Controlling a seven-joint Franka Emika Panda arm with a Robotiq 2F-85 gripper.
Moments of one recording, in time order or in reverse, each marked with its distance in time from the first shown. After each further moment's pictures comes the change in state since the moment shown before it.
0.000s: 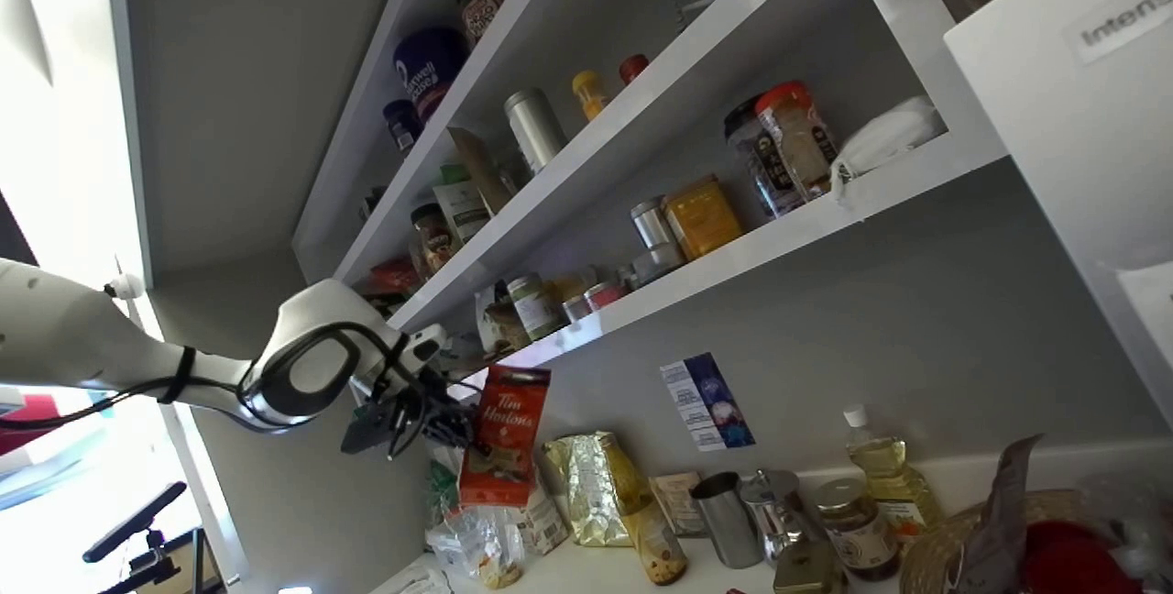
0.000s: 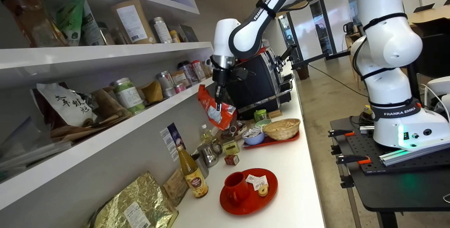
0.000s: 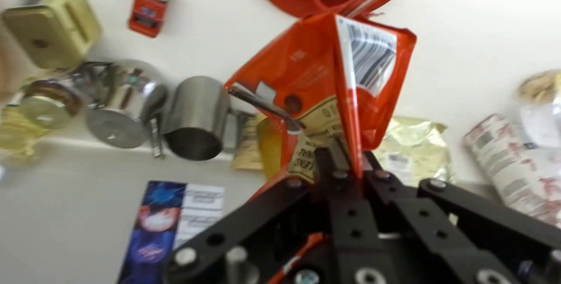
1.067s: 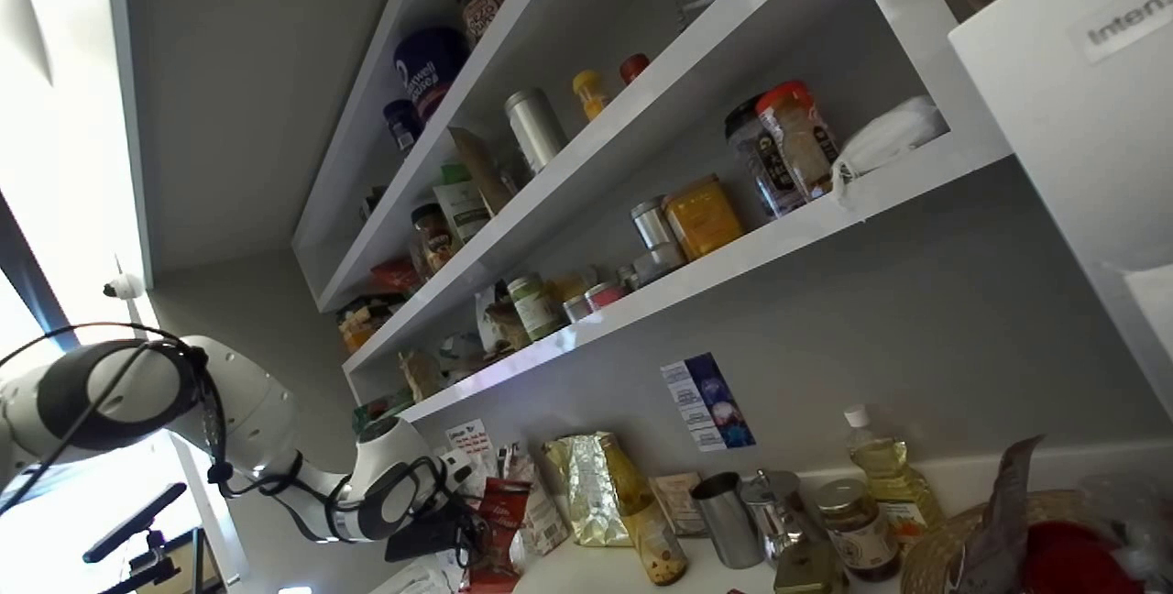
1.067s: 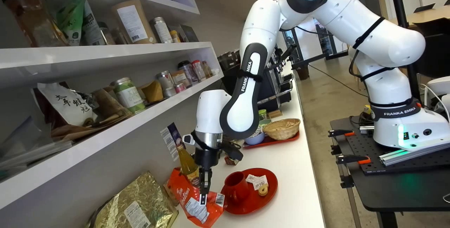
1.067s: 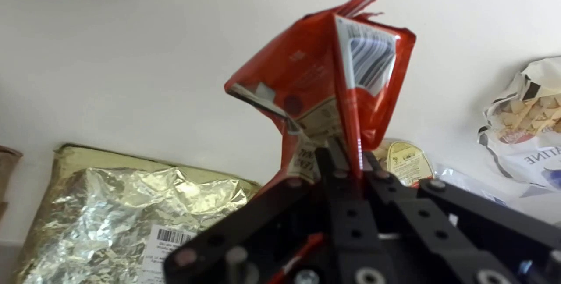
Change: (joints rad) arm 0.087 0.668 0.283 0.326 0.043 0.334 -0.110
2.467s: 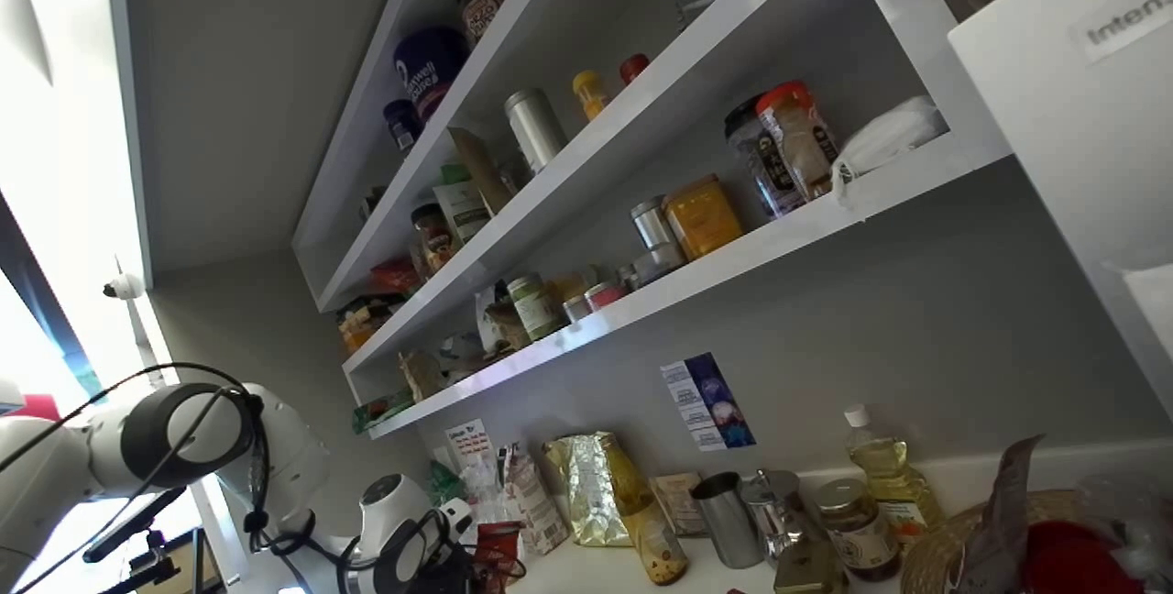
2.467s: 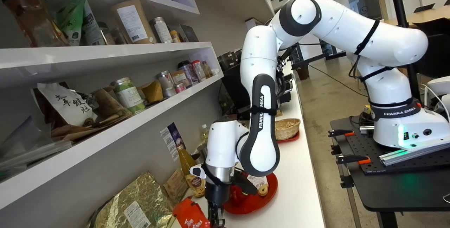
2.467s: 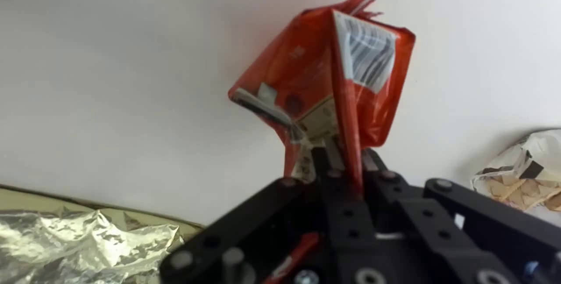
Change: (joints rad) arm 0.095 0.212 -0.038 0.068 -0.142 0.169 0.038
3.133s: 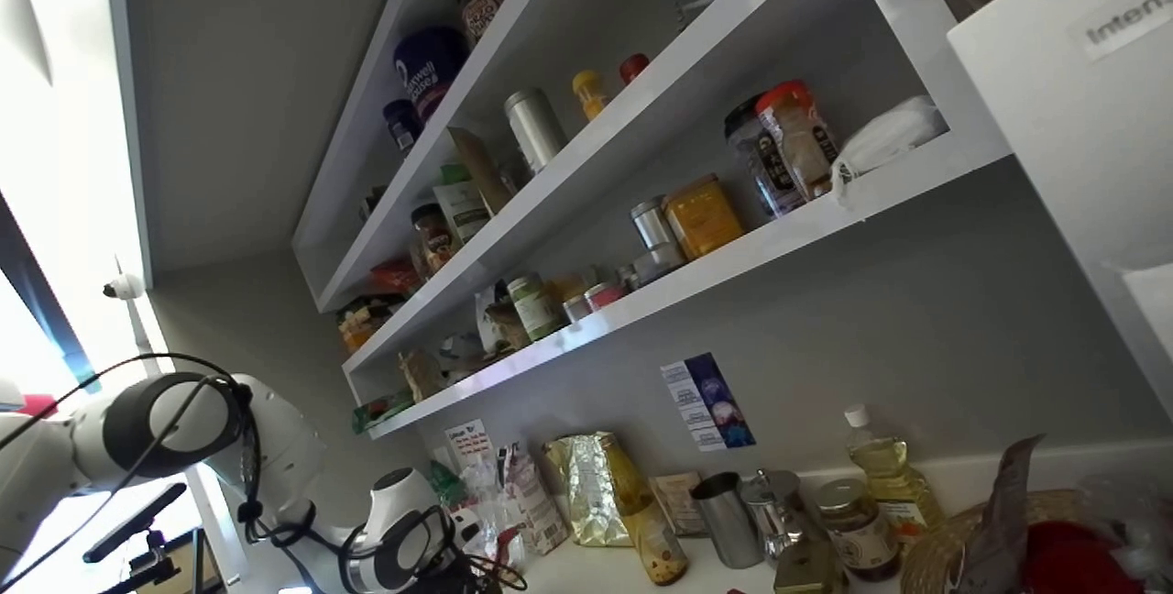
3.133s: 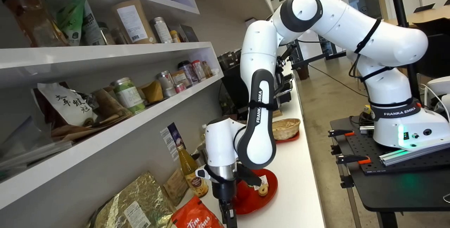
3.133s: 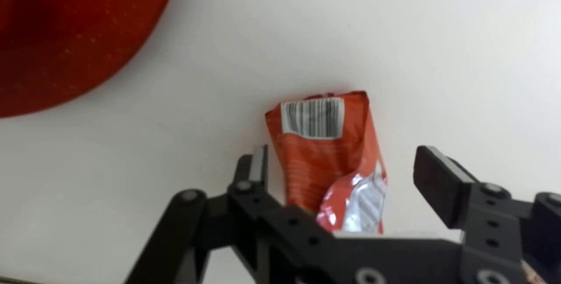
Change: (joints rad) arm 0.000 -0.052 -0.035 -0.027 0.001 -0.233 0.042
